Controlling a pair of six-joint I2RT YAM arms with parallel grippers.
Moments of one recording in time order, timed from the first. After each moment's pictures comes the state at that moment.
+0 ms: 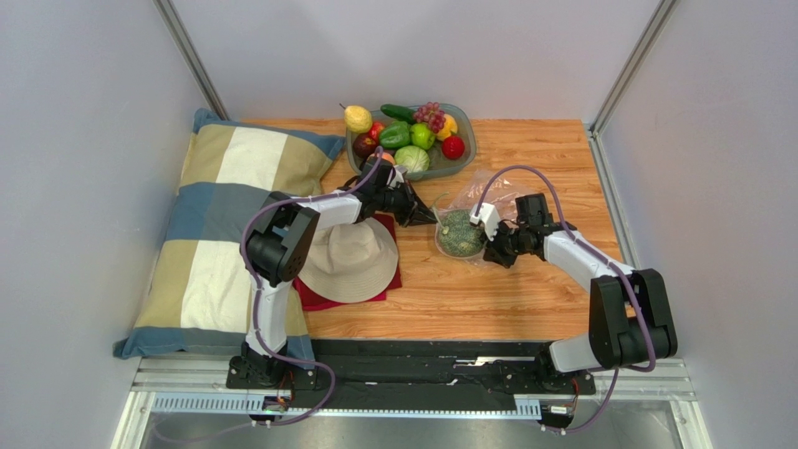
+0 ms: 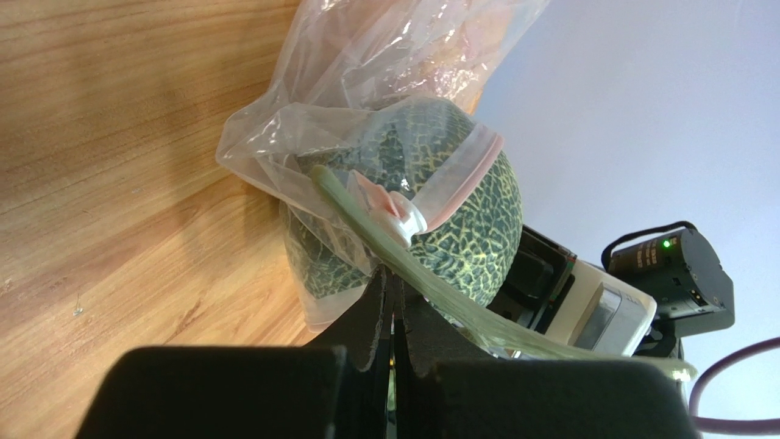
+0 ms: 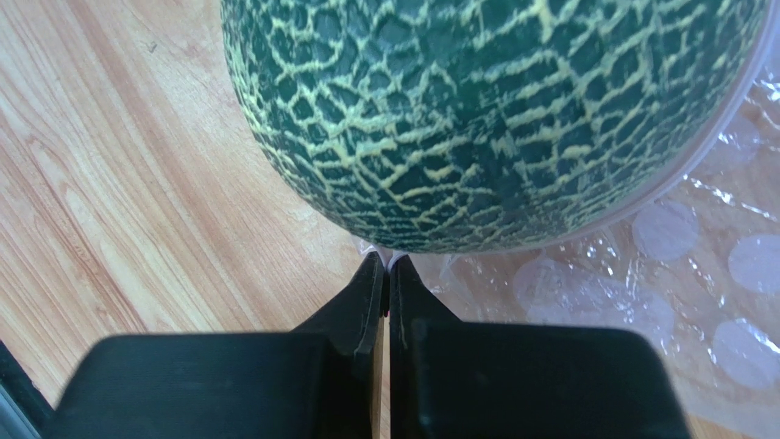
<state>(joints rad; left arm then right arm) -0.53 2.07 1.31 0.10 0.73 -1.21 0.18 1.41 0.75 -0.40 -0.54 -0.76</state>
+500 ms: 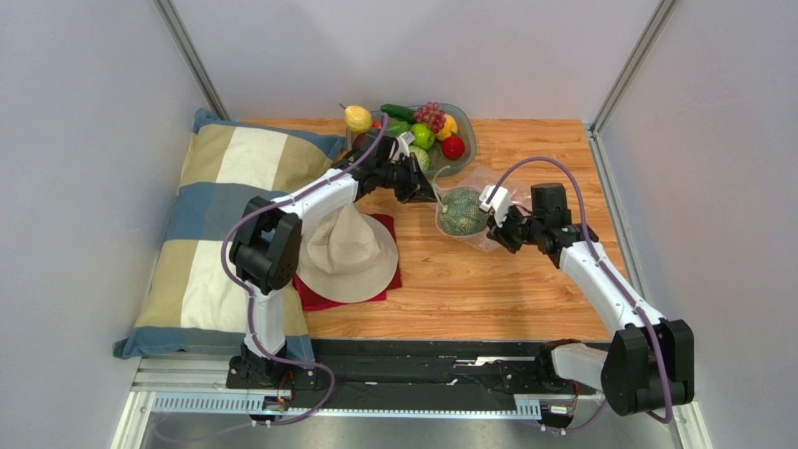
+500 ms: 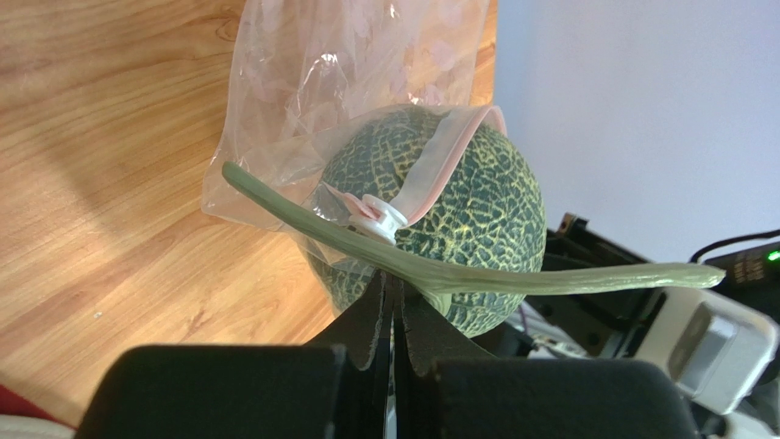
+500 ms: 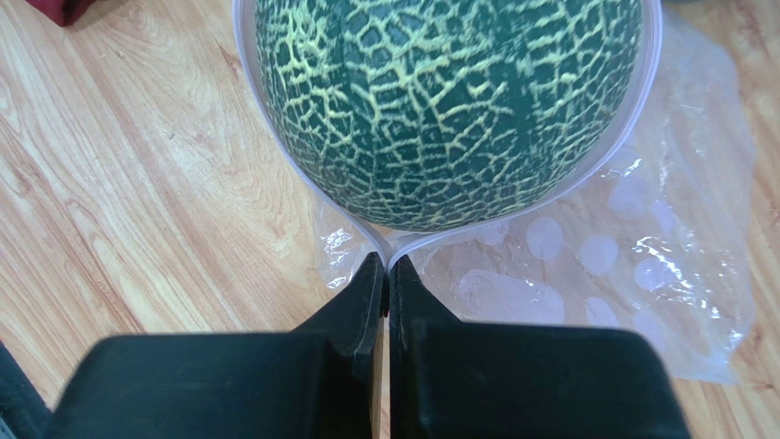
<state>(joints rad) -0.54 1.99 1.53 -0.18 0.65 -0.90 0.18 1.20 0.81 -0.42 -0.54 -0.71</state>
